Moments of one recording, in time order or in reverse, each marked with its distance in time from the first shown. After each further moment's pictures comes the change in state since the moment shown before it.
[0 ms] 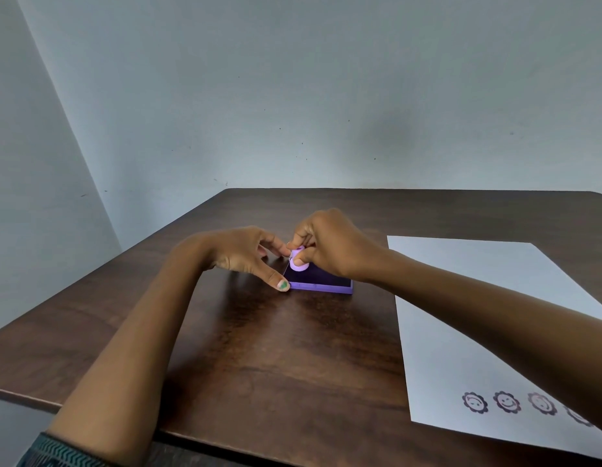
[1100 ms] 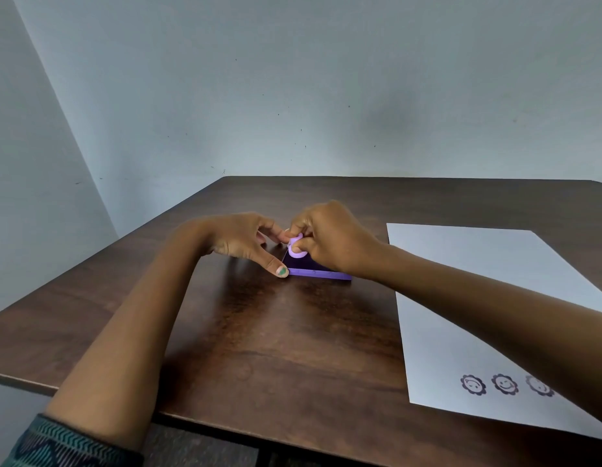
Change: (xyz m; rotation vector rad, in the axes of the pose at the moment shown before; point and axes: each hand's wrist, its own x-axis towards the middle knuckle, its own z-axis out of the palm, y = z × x) left_hand 0.001 0.000 0.000 0.027 0.005 0.004; right_hand -0.003 0.006 0.011 -0.078 0.064 -0.024
